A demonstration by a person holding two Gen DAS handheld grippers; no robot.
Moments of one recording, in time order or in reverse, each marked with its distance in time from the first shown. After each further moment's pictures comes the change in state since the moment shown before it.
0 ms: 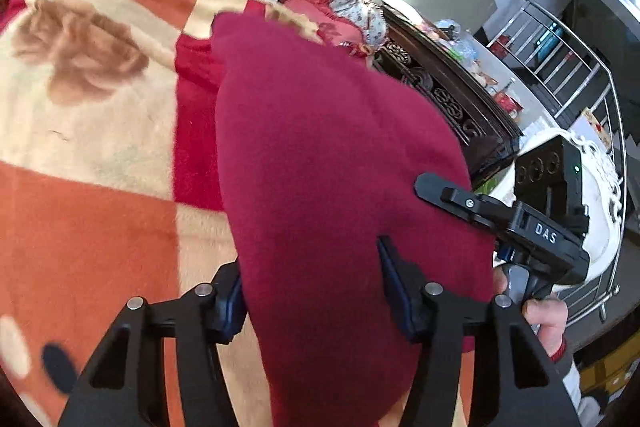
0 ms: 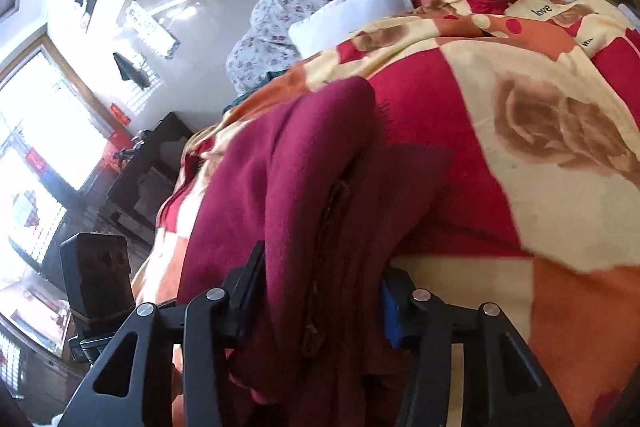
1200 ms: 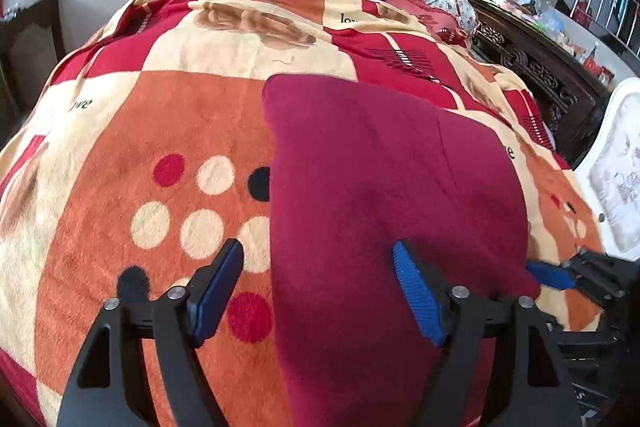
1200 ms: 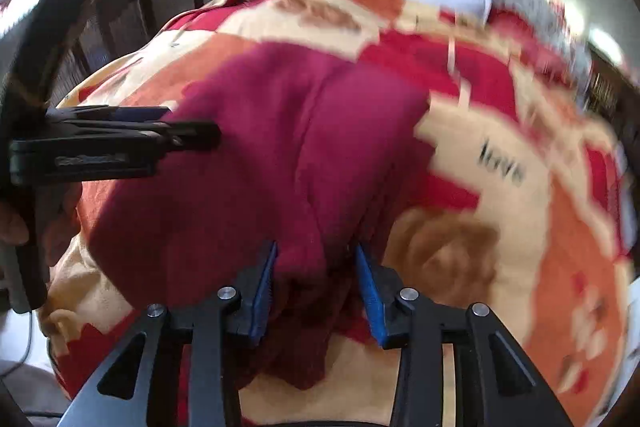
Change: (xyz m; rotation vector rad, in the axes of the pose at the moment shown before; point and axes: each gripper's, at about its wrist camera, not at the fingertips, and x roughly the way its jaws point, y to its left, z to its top) left arm -0.101 0.014 -0.110 0.049 -0.022 0.501; right arm 0.003 0.115 -0.173 -0.427 0.221 -0.306
